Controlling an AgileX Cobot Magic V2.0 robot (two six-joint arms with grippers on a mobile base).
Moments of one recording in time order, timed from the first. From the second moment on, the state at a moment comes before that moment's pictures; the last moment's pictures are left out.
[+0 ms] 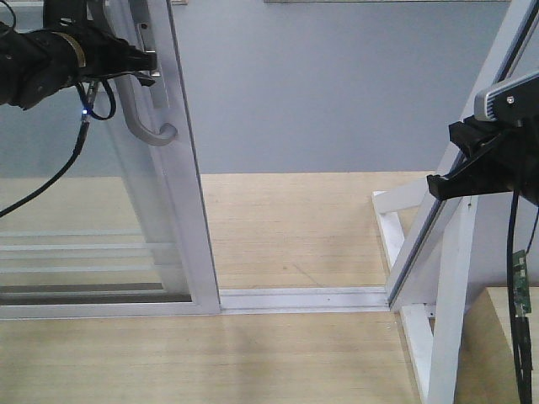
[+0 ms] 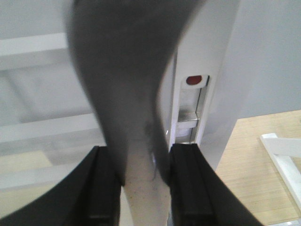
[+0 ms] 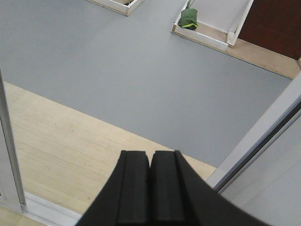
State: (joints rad) left arm -0.21 1.80 -1.37 0.59 0.17 -0.61; right arm 0.20 1.10 -0.63 -0.36 -0.01 0.08
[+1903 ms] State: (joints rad) left arm -0.20 0.13 -0.38 -0.04 0.67 -0.03; right arm 0.20 0.12 -0.44 0.01 0.62 -0.12
